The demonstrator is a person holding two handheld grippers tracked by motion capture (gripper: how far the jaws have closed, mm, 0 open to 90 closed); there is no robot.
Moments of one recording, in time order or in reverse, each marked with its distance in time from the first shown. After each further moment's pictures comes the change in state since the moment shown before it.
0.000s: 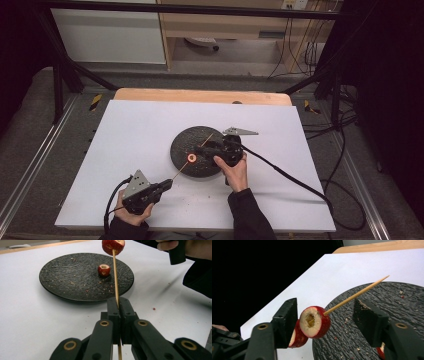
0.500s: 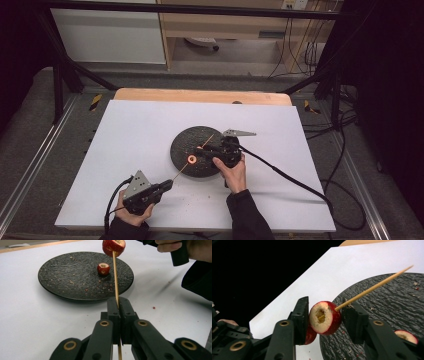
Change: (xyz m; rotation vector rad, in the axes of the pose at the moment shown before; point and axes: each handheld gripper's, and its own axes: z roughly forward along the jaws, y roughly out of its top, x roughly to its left) left arm -0.001 -0.001 0.001 0.006 0.000 0.004; right arm 0.001 -0.004 0.003 0.039 0.049 0.027
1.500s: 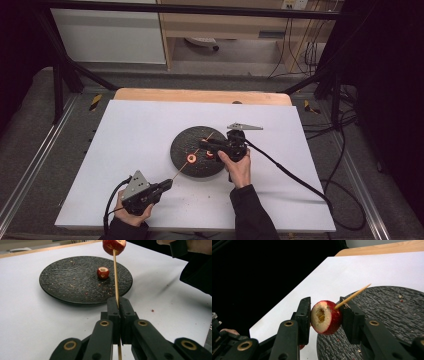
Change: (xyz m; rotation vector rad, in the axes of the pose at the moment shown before) left arm -0.001 0.001 -0.003 -0.025 -0.003 0.003; right arm -0.002 0.019 -0.015 -0.037 -0.015 0.001
